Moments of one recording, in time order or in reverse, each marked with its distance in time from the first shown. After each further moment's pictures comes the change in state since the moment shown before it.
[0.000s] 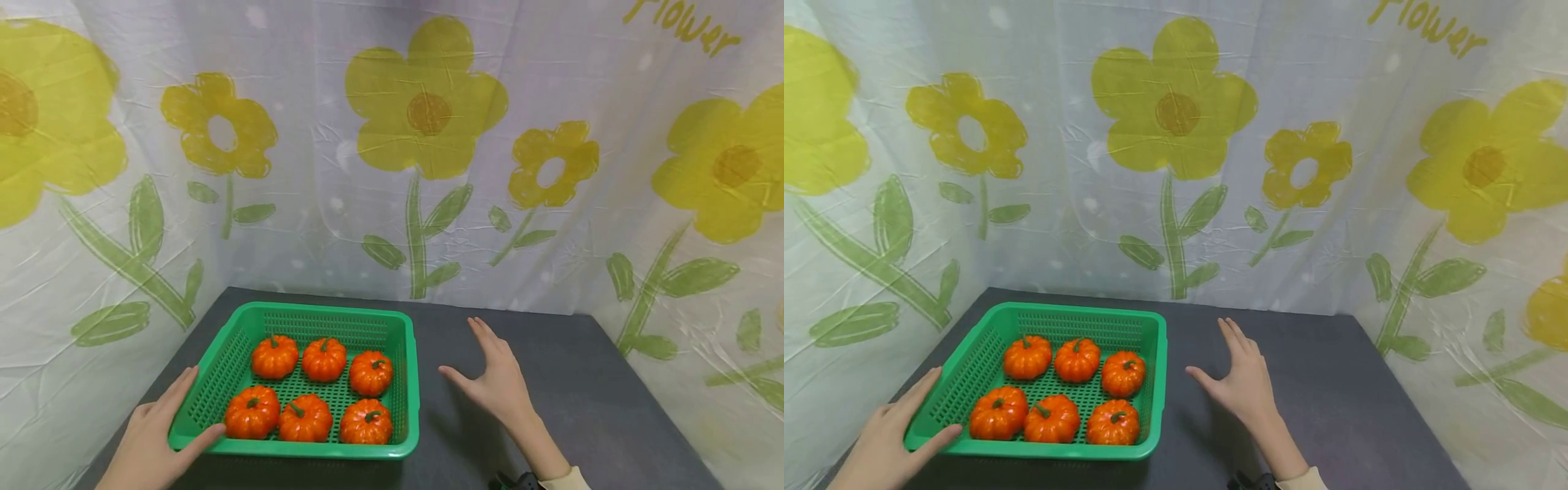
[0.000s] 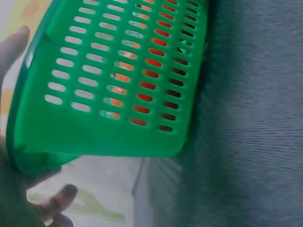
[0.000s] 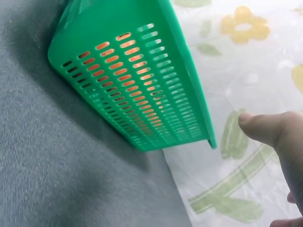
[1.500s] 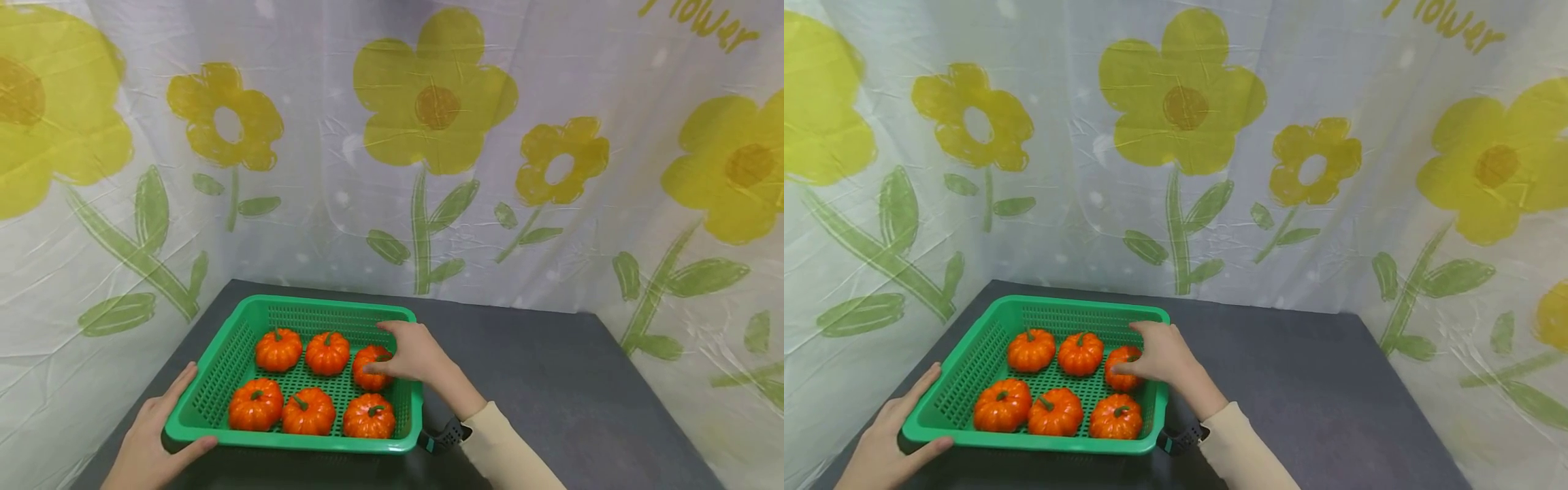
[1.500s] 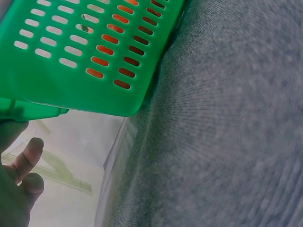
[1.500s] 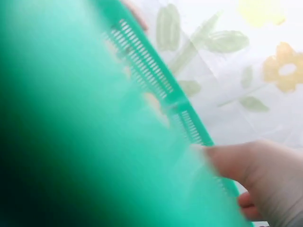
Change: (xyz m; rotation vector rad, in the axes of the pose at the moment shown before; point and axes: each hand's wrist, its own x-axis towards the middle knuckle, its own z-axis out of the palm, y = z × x) left_hand -0.015 -0.022 0.020 -0.136 0.118 0.050; right_hand 0.064 -0.089 0.064 0.058 -0.528 -0.186
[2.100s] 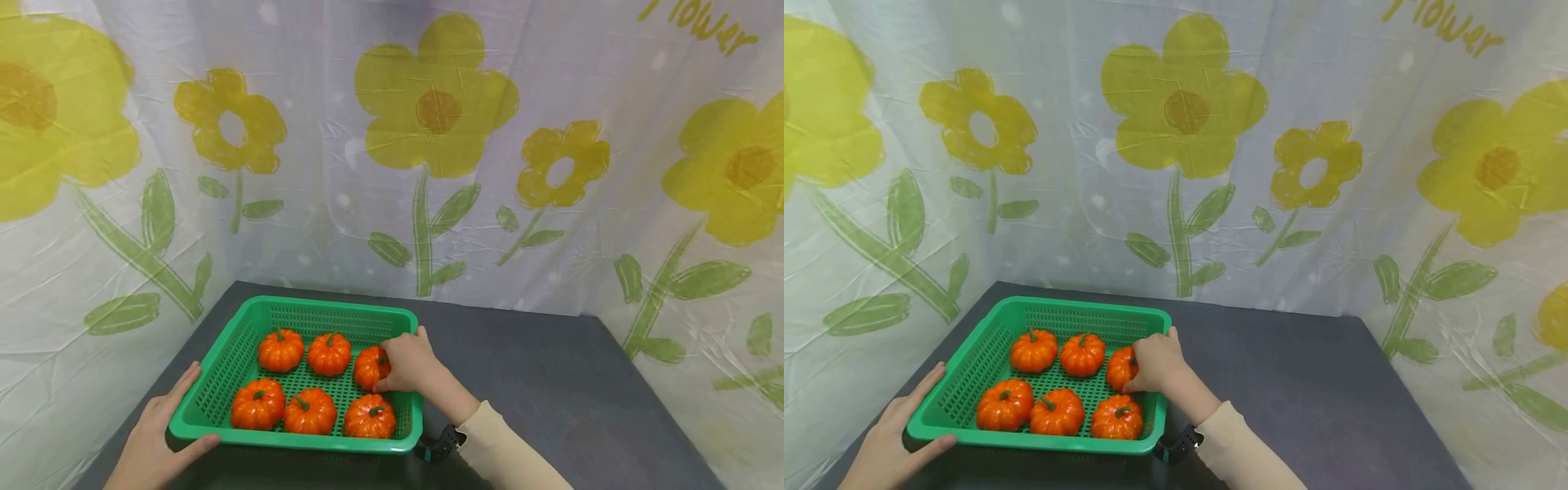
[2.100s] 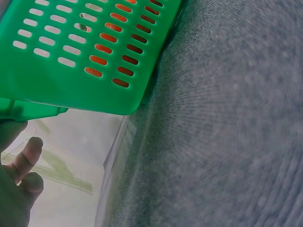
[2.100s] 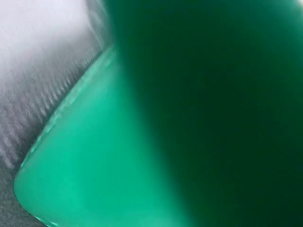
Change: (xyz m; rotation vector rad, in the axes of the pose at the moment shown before) left_hand -0.001 0.000 0.000 0.006 -0.009 -0.007; right_hand 0.000 -0.011 0.012 -0.402 -0.069 -0.030
